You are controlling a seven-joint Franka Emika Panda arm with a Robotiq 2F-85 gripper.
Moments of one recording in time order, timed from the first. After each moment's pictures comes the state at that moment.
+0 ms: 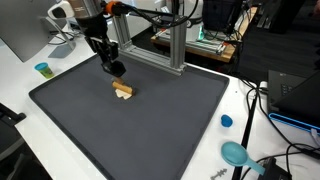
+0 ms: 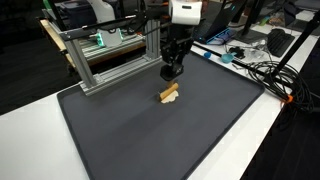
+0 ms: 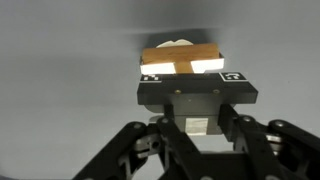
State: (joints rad) arm -0.04 0.43 -0.02 -1.74 -0.03 2.16 -0.03
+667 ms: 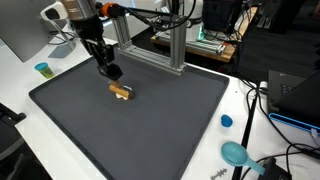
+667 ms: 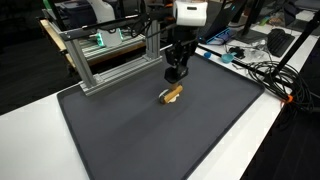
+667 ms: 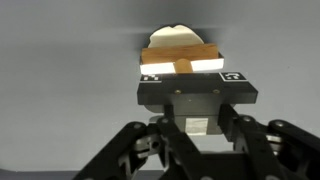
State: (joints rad) arm -0.04 0.48 -0.02 -1.67 -0.02 2.16 -0.03
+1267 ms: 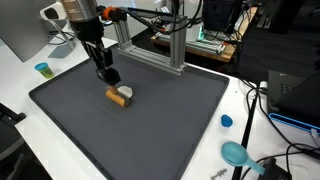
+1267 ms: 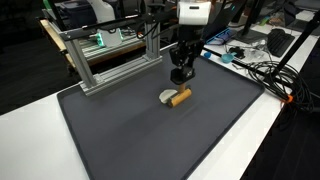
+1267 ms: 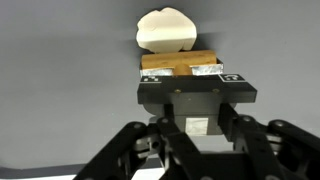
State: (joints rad) arm -0.03 0.48 -0.02 -1.68 0.00 2.24 0.07
